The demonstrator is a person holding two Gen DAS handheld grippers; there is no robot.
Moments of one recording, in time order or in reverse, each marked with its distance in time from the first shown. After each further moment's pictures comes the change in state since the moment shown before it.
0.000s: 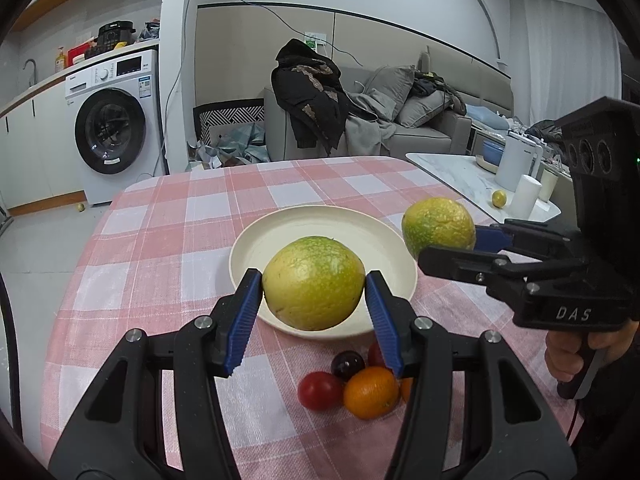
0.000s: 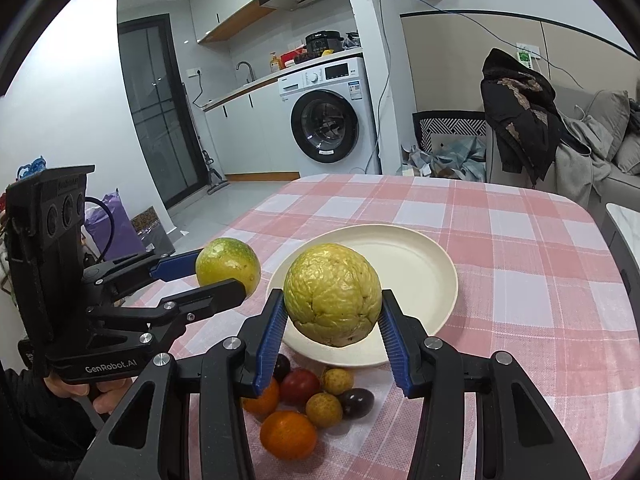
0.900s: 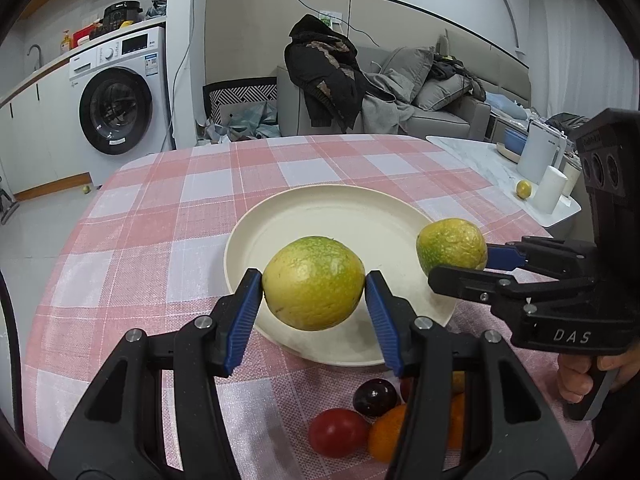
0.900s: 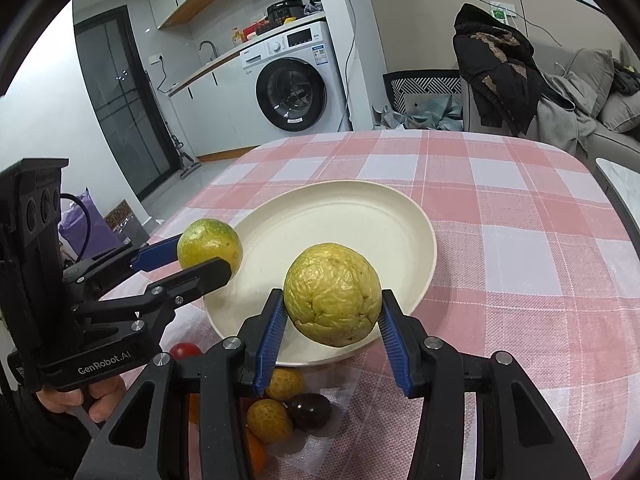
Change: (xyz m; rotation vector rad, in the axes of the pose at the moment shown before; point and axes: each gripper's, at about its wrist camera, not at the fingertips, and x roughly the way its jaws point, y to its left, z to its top) left arm 0.082 0.022 -0.004 -0.023 0.079 0.037; right arm 0.046 -0.033 -0.011 0.095 0.125 -0.067
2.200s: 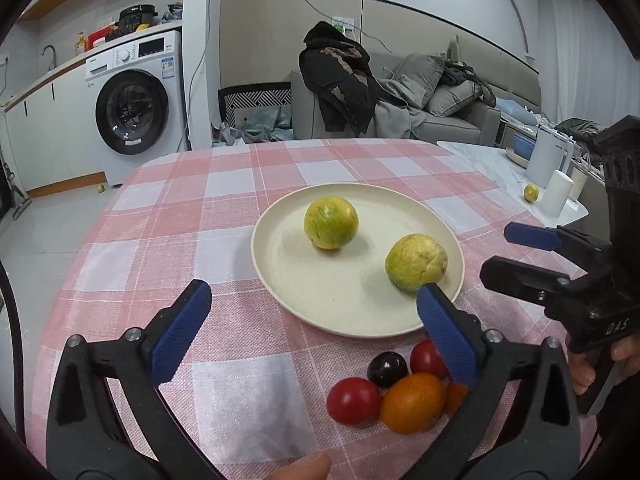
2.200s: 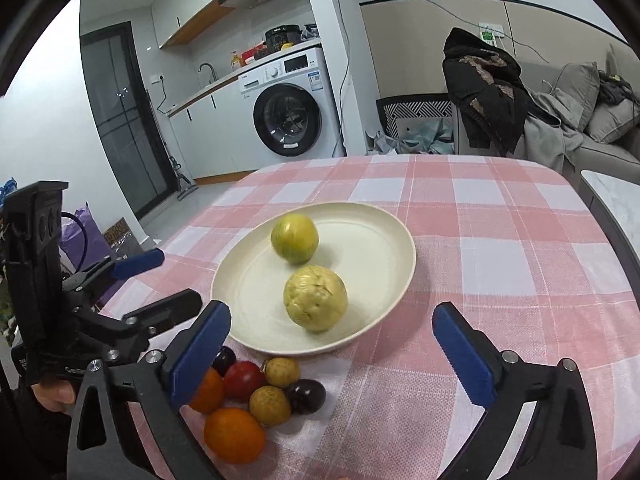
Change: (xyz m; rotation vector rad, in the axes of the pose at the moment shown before) left arm -0.030 0.008 -0.016 -0.009 -0.036 0.052; right arm -0.027 -0.001 -0.010 0.006 -0.090 -0.021
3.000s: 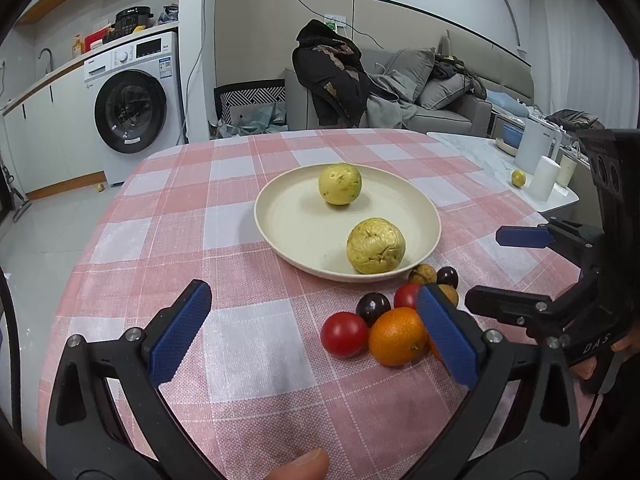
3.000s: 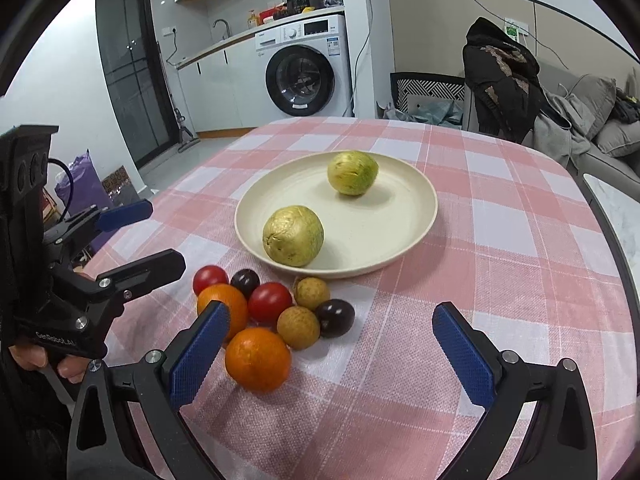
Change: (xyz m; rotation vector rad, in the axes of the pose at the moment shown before) left arm -0.054 -0.008 -0.036 0.023 0.022 -0.012; right arm -0.011 0.030 -0.032 -0.117 0.126 -0.037
